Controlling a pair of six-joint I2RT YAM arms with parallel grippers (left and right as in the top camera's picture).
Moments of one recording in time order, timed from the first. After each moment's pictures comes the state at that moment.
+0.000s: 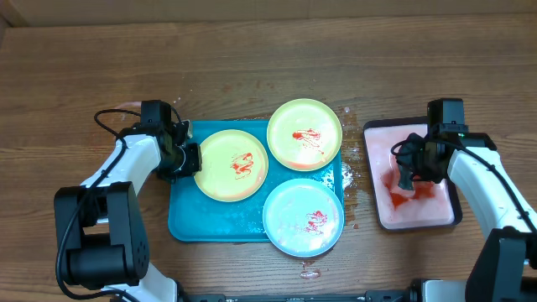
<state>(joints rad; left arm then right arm) 0.06 1.79 1.01 -0.66 0.22 -0.07 -0.07 1.55 0.95 -0.71 -0.02 0.52</state>
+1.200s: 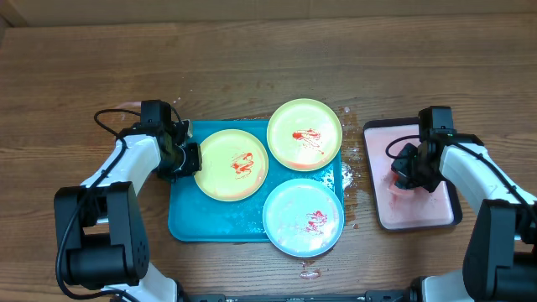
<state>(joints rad) 0.06 1.79 1.01 -0.65 0.22 -0.07 -0.07 1.66 0.91 -0.69 0.01 0.59</state>
